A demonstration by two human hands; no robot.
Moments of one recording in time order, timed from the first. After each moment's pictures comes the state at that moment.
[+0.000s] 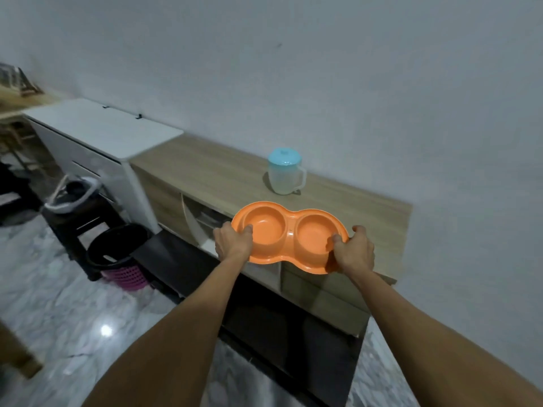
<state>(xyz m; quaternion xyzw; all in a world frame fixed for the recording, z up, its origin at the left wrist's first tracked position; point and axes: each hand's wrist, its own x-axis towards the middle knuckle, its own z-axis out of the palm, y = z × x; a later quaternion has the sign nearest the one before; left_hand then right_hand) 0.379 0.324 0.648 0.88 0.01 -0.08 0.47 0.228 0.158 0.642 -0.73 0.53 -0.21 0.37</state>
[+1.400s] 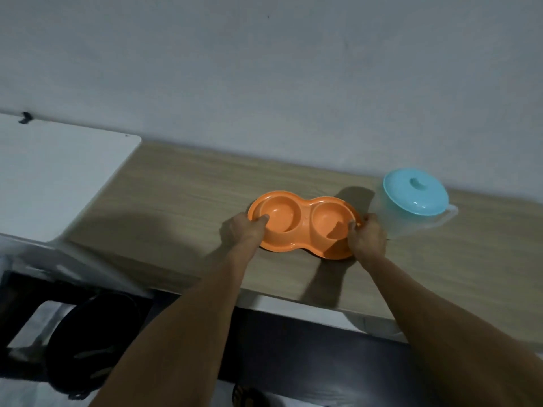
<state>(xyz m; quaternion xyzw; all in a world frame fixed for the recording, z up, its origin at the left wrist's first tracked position) 0.909 0.224 0.567 0.87 -0.13 -0.29 0.38 0.709 0.114 0.557 -0.63 0.70 -0.19 0.28</state>
